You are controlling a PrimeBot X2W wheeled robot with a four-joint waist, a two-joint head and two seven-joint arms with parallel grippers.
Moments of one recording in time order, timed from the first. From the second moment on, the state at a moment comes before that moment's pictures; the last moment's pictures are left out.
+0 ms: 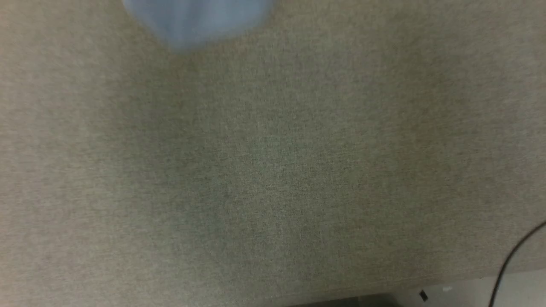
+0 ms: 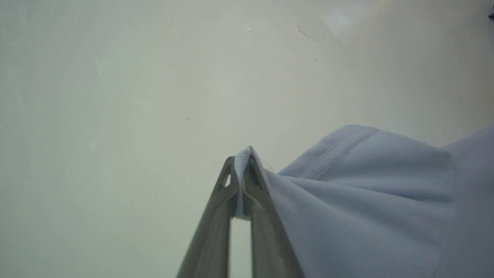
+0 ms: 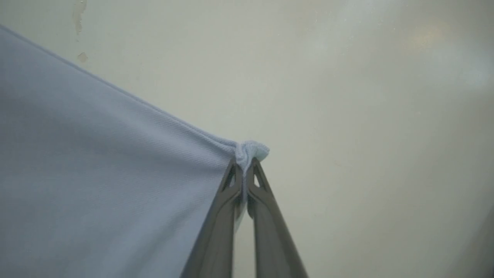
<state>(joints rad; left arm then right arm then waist) -1.89 0.64 -0.54 0.30 -0.37 -0.02 -0.05 -1.61 -0.64 0.23 0.41 0.35 0.13 0.07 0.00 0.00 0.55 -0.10</state>
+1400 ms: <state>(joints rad) -0.51 0.71 -0.66 0.16 -0.65 0.02 0.03 -0.68 -0.64 0.62 0.54 0.54 0.13 -0.13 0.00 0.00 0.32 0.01</state>
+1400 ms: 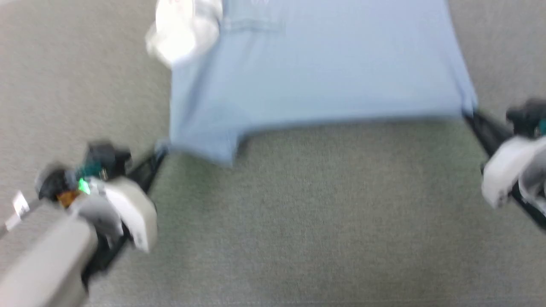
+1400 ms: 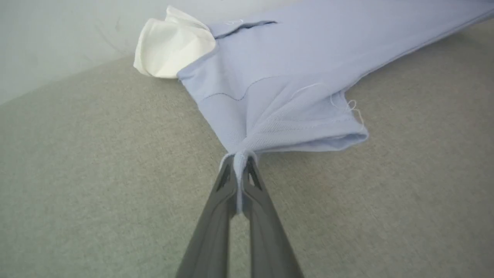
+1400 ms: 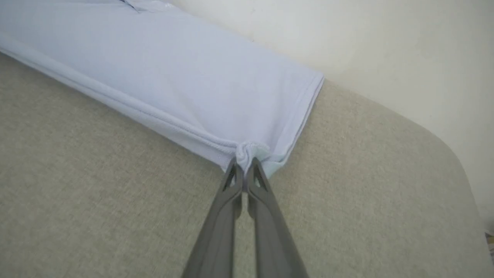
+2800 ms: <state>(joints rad) -0.29 0.62 -0.60 -0.14 -0.81 0.22 -0.02 -0.18 -0.65 0.13 0.07 0.63 0.13 0.31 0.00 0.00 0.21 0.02</state>
